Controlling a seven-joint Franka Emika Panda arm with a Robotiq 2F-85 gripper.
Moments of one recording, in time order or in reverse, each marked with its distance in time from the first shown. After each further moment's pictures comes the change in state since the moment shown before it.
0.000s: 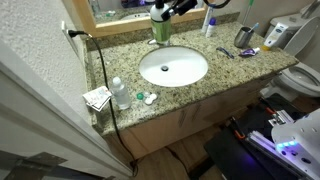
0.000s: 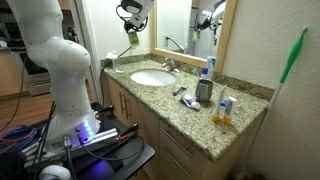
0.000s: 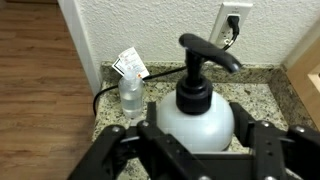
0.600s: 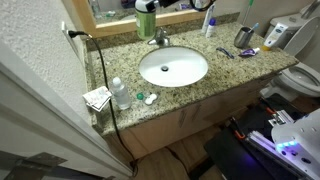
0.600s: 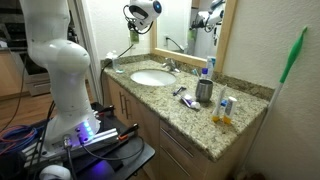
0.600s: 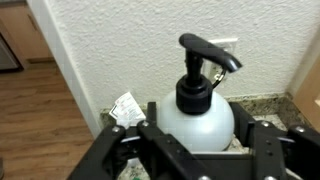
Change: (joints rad) arm -0.029 0.176 -0.002 0.159 0.238 -0.114 -0.043
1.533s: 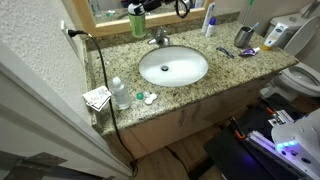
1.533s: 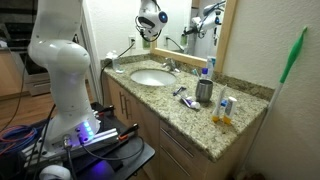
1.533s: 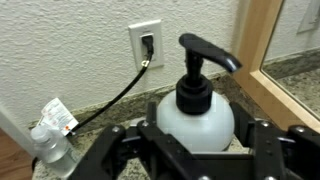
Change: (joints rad) arm 0.002 0.273 0.004 0.241 0.045 0.194 0.040
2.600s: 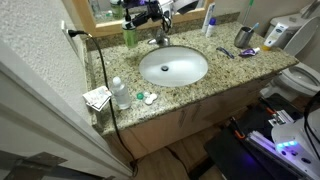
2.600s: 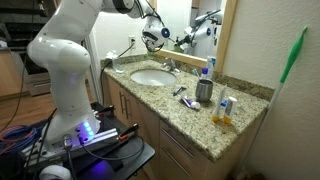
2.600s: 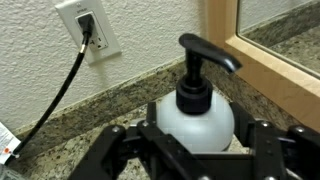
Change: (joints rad) arm 0.018 0.317 0.018 0.272 0.042 0.093 0.083
